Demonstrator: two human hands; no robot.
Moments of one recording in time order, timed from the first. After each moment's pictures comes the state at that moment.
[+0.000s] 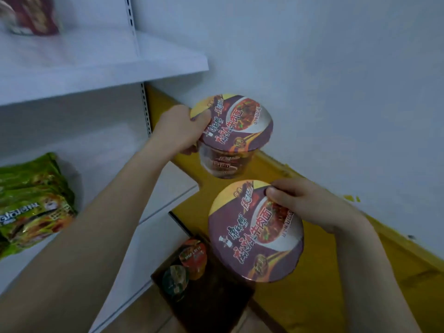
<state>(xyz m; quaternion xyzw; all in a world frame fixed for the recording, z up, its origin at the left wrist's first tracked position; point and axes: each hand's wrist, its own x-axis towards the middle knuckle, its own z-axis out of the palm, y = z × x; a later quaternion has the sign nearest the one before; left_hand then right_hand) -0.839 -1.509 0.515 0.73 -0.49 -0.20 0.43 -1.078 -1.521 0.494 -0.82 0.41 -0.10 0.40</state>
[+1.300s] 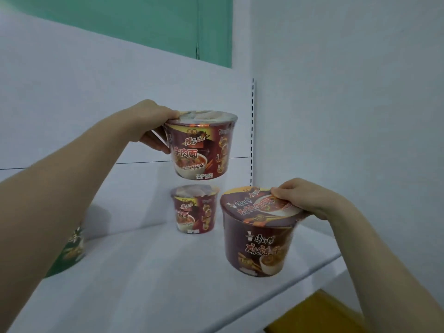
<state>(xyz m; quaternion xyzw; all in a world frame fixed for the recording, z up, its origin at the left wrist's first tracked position) -0.512 -1.439 0.821 0.79 -0.41 -0.01 0.46 -0.725 -1.621 0.704 -0.84 0.32 -0.23 0.38</state>
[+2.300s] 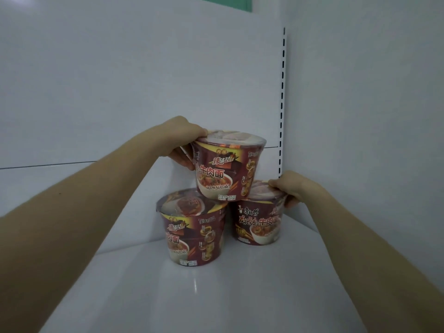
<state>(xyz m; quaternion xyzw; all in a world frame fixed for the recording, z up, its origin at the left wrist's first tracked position) -0.435 -1.593 0.781 0.84 -0.37 -0.05 0.40 -0.548 -1.793 0.682 -0.81 0.39 -0.20 0.39</state>
